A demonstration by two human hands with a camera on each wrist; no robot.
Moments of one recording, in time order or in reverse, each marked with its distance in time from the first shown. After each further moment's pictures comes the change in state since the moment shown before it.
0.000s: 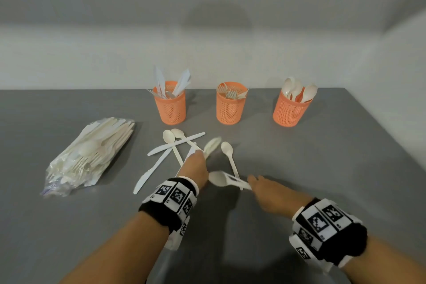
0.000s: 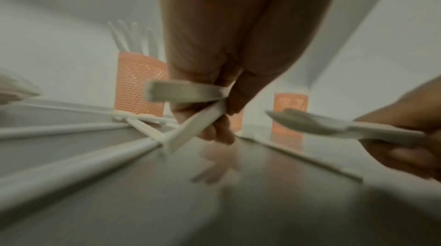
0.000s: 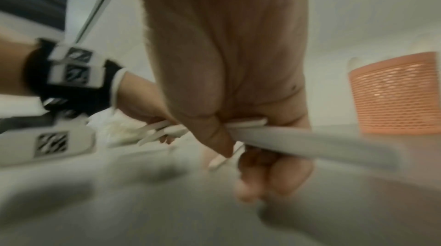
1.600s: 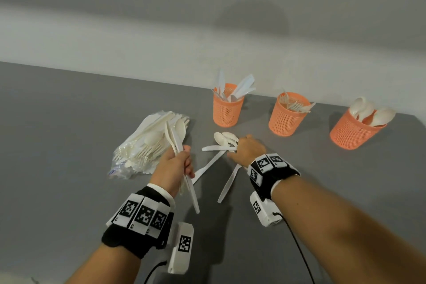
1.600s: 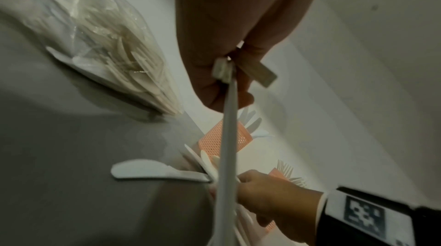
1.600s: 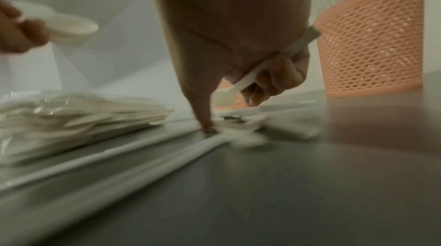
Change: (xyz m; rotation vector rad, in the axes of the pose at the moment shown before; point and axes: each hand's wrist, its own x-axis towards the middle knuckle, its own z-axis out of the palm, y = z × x) left_hand -0.043 -0.113 -0.090 -1.328 0.258 -0.230; right_hand 0.156 -0.126 -0.050 0.013 0.320 0.118
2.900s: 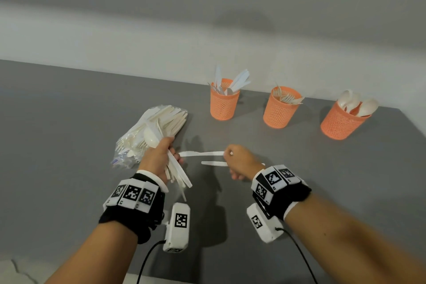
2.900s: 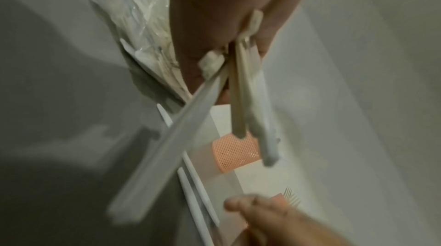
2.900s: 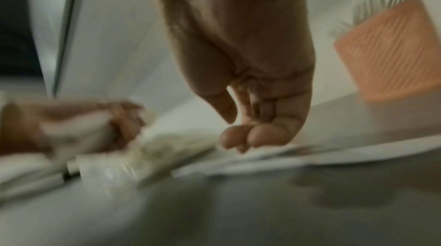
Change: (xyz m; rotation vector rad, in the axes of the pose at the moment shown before) left_hand 0.003 0.002 -0.027 -0.267 0.146 -0.168; right_hand -0.076 -0.020 -0.002 0.556 -0.137 0.027
